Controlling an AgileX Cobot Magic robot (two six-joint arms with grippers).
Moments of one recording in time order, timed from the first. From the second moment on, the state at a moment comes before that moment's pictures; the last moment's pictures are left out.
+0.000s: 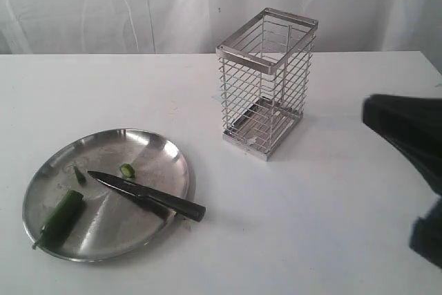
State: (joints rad) left arm -0.15 0.25 -0.45 -0.58 0.84 0.37; right arm 0.60 0.51 -0.45 0.50 0.19 -0.54
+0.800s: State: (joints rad) left arm -0.15 0.25 -0.45 -0.58 0.84 0.37; right arm 0.45 0.01 -0.01 0.45 0.18 -0.41
